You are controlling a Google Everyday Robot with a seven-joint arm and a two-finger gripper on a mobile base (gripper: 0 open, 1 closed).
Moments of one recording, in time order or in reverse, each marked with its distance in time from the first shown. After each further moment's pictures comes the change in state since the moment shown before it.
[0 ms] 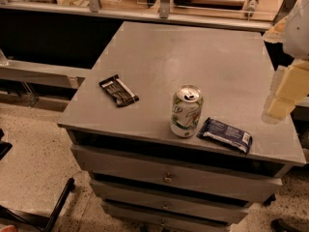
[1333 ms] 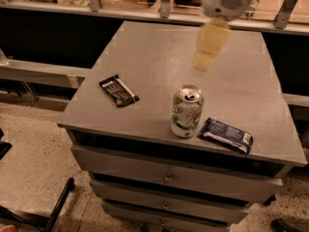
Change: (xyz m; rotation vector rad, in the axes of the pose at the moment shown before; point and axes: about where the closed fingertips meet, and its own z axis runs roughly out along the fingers) arm -0.116 -0.073 0.039 -0.055 -0.041 -0.053
